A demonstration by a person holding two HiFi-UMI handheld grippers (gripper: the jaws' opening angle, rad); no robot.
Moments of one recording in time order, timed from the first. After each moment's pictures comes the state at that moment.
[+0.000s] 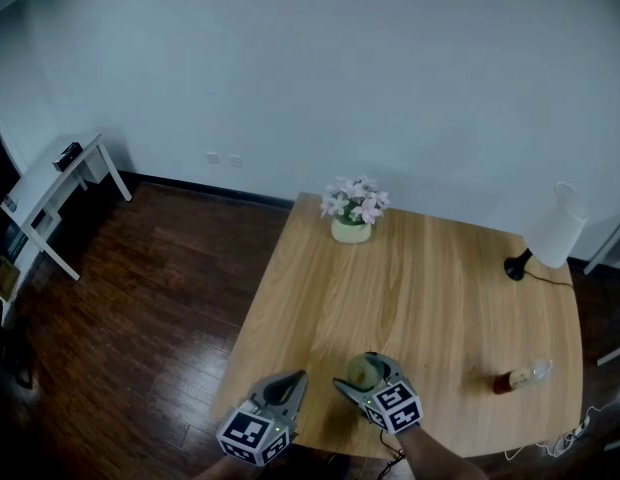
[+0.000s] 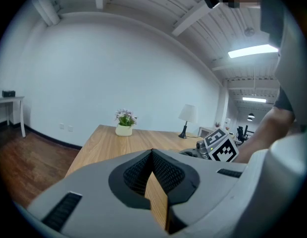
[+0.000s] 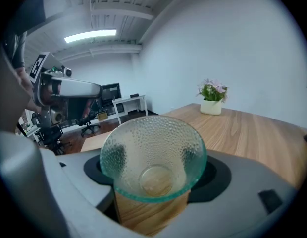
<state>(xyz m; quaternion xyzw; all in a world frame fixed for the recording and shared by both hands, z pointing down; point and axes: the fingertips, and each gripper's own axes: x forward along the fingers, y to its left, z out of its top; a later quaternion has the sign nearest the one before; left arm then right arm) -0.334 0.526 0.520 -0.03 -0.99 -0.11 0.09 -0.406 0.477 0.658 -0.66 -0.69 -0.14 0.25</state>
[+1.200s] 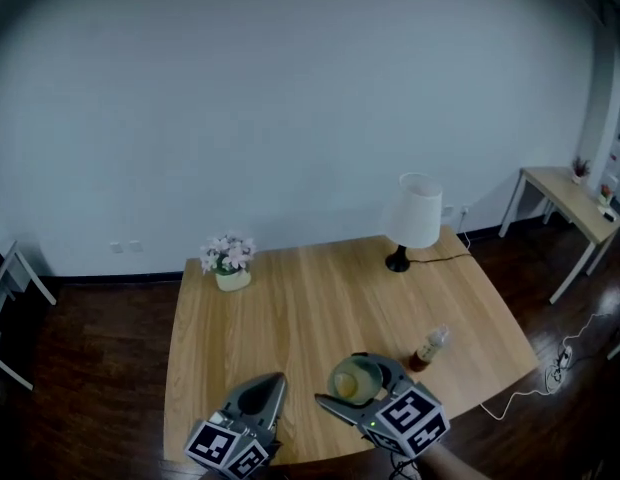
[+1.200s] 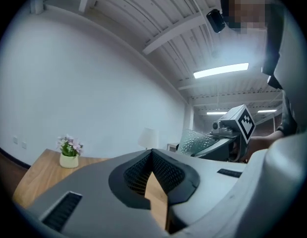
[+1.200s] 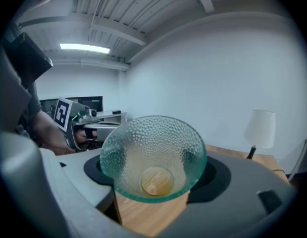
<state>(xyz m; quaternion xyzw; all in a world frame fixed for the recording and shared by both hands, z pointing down) -0.400 0.382 0.383 0.14 -0.98 -0.10 -0.04 -0.425 0.309 0.418 -0.57 -0.80 -0.11 0.17</state>
